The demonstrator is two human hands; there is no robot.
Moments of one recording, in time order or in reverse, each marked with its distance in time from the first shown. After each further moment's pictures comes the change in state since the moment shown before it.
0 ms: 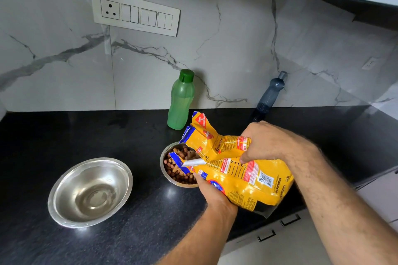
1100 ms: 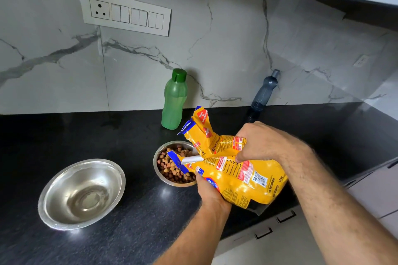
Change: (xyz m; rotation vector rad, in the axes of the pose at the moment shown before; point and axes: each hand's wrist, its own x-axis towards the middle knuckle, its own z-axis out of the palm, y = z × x) left_hand 0.006 -0.006 0.000 0.048 0.013 0.001; right_hand -0.004 0.013 0.007 -0.009 0.048 -0.012
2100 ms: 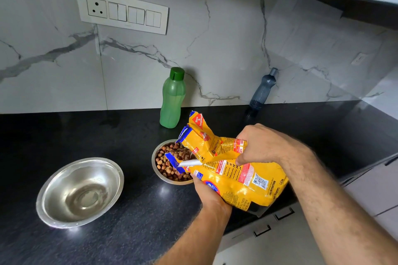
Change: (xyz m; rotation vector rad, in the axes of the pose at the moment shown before) left_hand -0.003 -0.007 -0.010 0.023 -0.046 0.044; right_hand -0.011 0.004 0.005 0.013 -0.034 0.011
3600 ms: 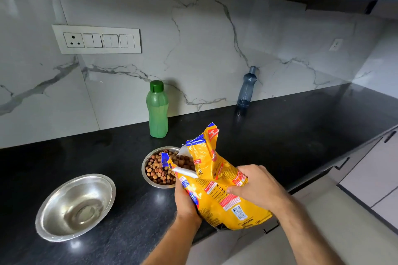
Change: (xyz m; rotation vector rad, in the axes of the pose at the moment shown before) left_hand -0.005 0.022 -0.044 0.419 -0.069 0.037; right_hand -0.055 0.067 0.125 0.572 0.250 0.003
